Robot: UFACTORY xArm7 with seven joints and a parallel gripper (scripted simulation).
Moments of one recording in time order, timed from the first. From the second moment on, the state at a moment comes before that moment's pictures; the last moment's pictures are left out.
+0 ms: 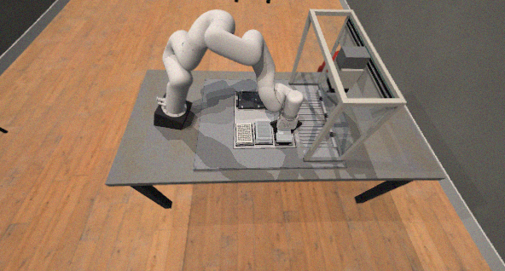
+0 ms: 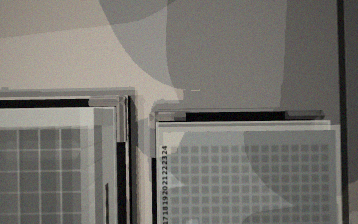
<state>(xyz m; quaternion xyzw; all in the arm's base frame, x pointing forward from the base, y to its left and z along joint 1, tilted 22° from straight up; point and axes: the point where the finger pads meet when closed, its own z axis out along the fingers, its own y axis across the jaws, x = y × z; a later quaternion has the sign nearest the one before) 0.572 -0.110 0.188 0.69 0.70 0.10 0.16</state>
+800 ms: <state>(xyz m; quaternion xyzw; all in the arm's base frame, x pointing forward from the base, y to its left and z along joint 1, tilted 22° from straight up) 0.559 -0.108 0.221 0.69 0.70 0.10 0.16</state>
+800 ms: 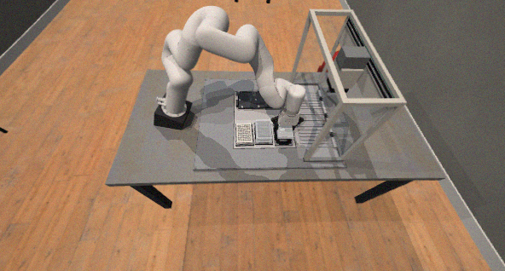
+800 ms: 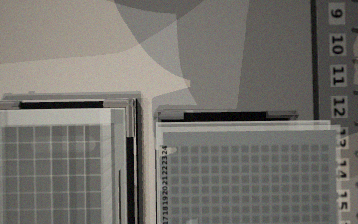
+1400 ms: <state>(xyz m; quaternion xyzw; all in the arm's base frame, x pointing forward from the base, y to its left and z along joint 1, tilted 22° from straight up) 0.550 -0.105 0.245 0.69 0.70 0.11 0.16</state>
